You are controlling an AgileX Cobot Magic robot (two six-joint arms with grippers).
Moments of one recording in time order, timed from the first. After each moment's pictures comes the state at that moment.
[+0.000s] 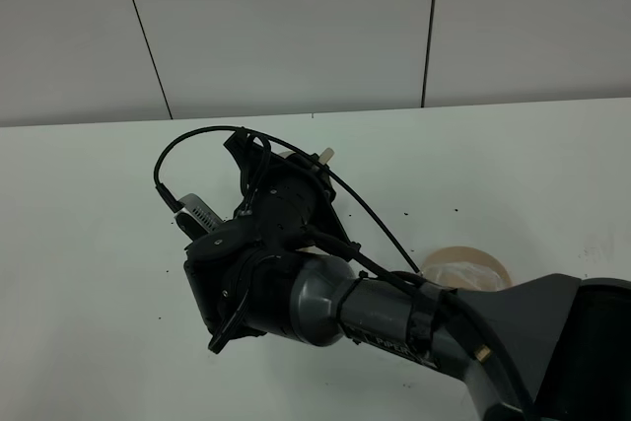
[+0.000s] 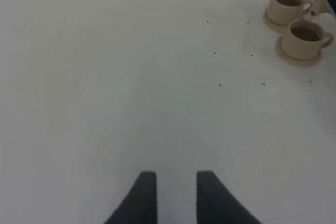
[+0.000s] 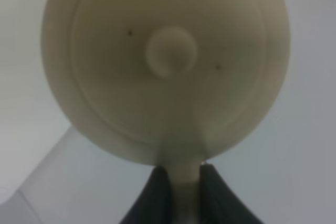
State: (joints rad) left arm 0.00 0.00 -0.51 0.06 1.04 -0.05; right arm 1.03 2.34 -1.85 -1.26 1.12 -0.62
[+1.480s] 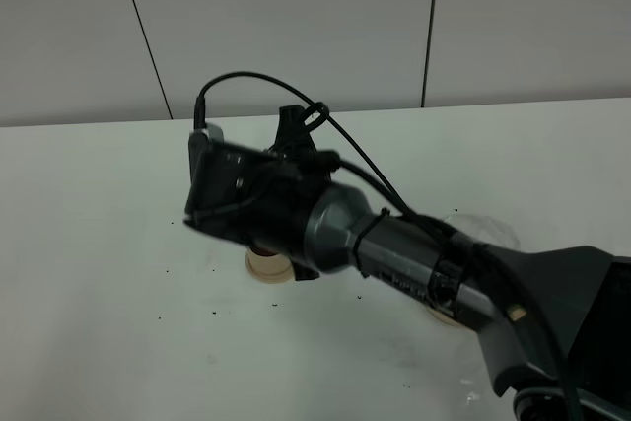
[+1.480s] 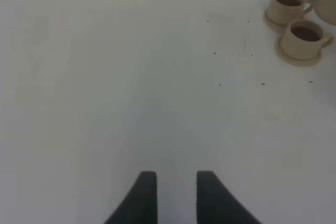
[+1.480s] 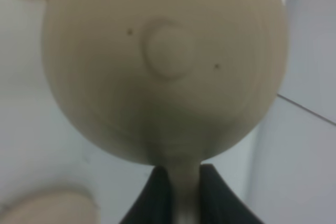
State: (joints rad) left arm 0.00 0.00 -0.51 0.06 1.04 -0.05; right arm 0.96 2.34 -2.11 -0.71 1.21 -0.46
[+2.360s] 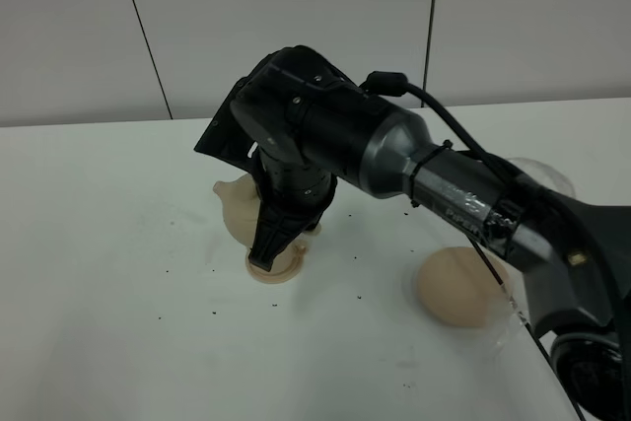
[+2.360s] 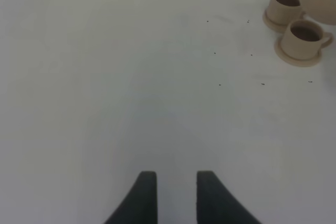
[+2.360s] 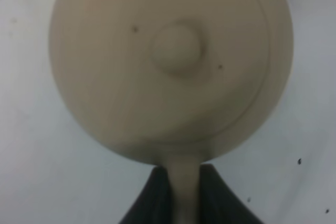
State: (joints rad) left arm 0.00 0.00 -0.51 0.06 1.04 -0.05; right arm 0.83 2.29 -2.18 -0.19 1.23 -0.29
